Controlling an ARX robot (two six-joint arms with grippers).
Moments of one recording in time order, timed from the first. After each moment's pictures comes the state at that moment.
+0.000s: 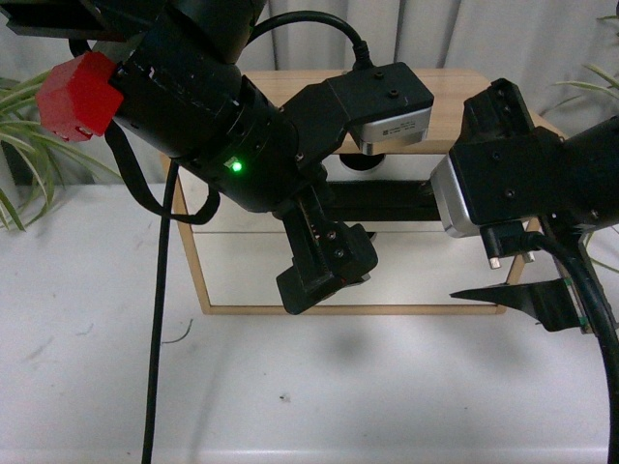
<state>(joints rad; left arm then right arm) -0.45 1.90 1.30 -0.28 0.28 0.83 0.18 1.85 1.15 -0.20 -0.56 -1.65</state>
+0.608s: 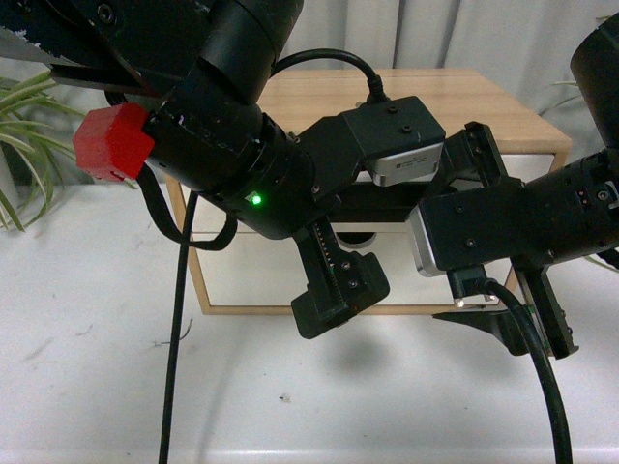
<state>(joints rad) -0.47 1.95 1.28 -0.22 0.28 0.83 0.20 1.94 1.13 -0.10 -0.53 -1.65</state>
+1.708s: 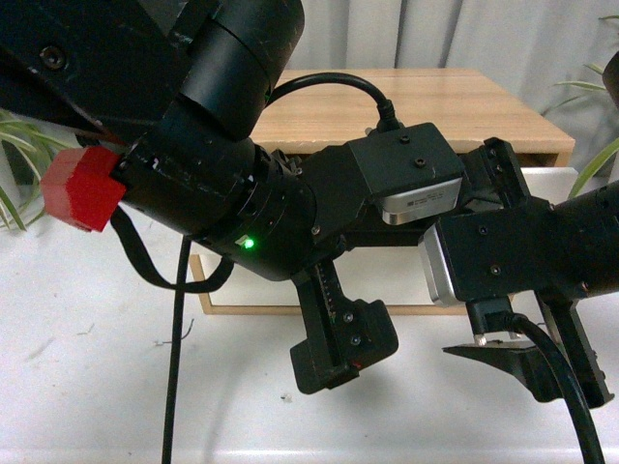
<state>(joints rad) -0.51 1.87 1.14 -0.18 0.32 0.83 0.20 1.83 0.99 -0.10 -0.54 -1.59</state>
